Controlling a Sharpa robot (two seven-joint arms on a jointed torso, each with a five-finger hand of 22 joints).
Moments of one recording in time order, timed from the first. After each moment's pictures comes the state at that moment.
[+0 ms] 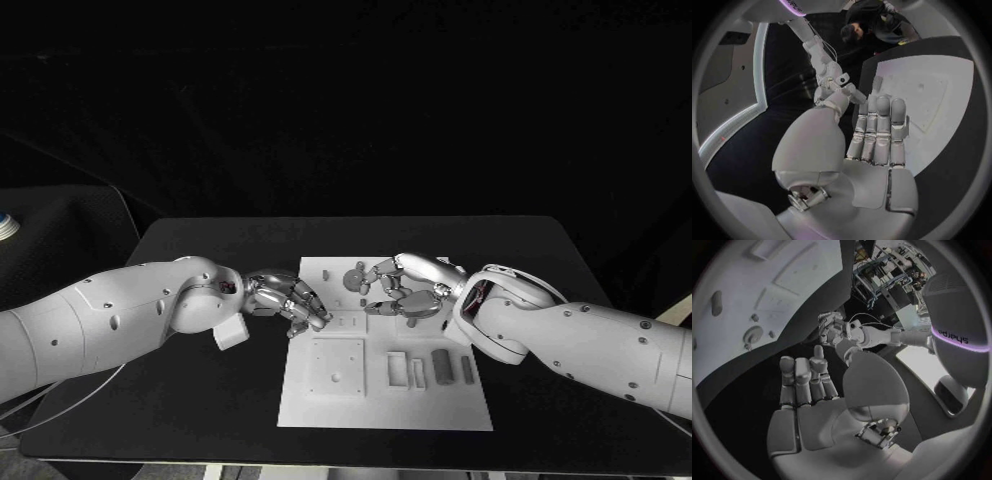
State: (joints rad) left arm 1.22 -0.76 -0.16 1.22 -0.37 0.46 0.02; left_hand 1.30 -0.10 0.35 -0.09 0.22 1.05 0.12 0.33 0.42 1.06 0.10 0.45 0.36 1.14 0.07 0.62 1.14 0.08 0.80 -0.04 1.37 0.38; right arm 1.13 -0.71 -0.06 1.46 -1.22 -0.29 0.28; right_hand 1.21 -0.11 0.40 -0.13 0.18 0.87 0.16 0.35 0.51 0.98 0.04 1.39 0.87 0.98 -0.02 1.49 1.17 0.15 0.61 0.00 1.66 0.61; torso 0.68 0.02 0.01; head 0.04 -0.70
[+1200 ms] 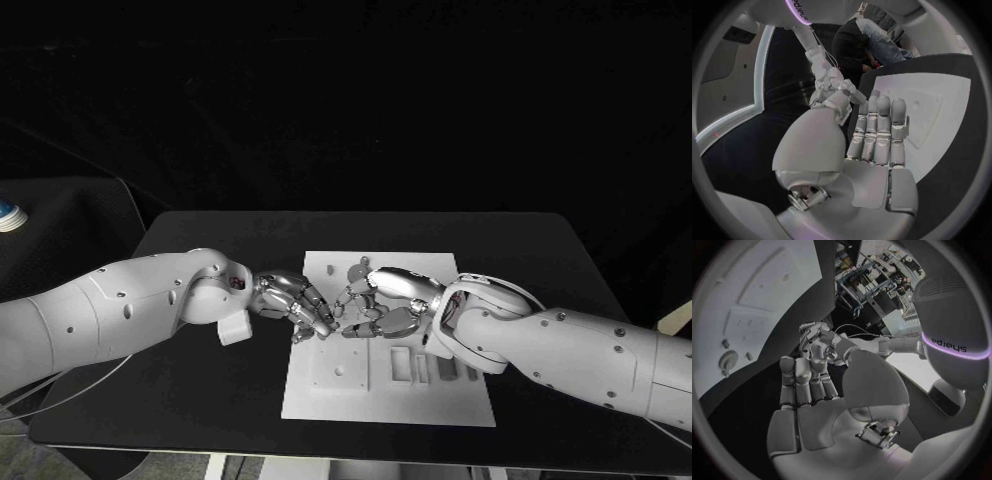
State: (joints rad) left arm 1.22 -0.74 -0.16 1.21 -0.37 0.58 -0.04; left_hand 1.30 -0.10 0.35 -0.10 0.22 1.04 0.11 0.33 0.42 1.06 0.10 0.45 0.36 1.14 0.07 0.62 1.14 0.07 0.79 -0.03 1.36 0.38; right arm 1.12 -0.64 -0.09 1.47 -1.26 -0.23 0.32; right_hand 1.22 -0.11 0.41 -0.13 0.18 0.85 0.16 0.34 0.51 0.98 0.04 1.39 0.86 0.98 -0.02 1.49 1.17 0.15 0.61 0.00 1.66 0.61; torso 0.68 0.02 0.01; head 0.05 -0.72
